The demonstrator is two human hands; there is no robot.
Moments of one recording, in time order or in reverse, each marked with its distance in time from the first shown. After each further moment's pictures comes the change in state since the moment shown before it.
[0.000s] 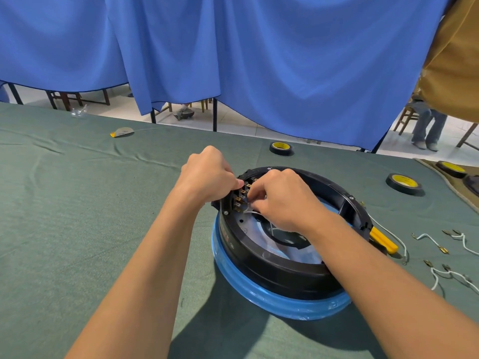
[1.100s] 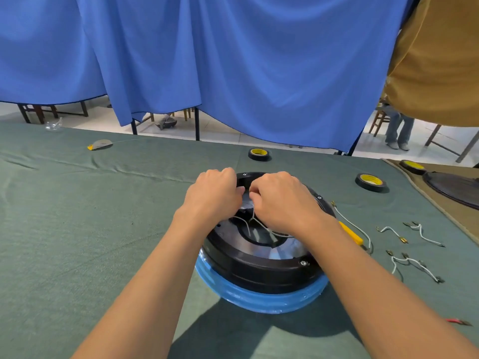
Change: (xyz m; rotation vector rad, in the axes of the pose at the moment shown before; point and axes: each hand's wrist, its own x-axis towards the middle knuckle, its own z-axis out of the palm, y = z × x) left_hand -0.004 0.023 0.041 0.429 -0.001 0.238; right_hand -0.021 0.018 -0.020 -0.168 0.106 0.078
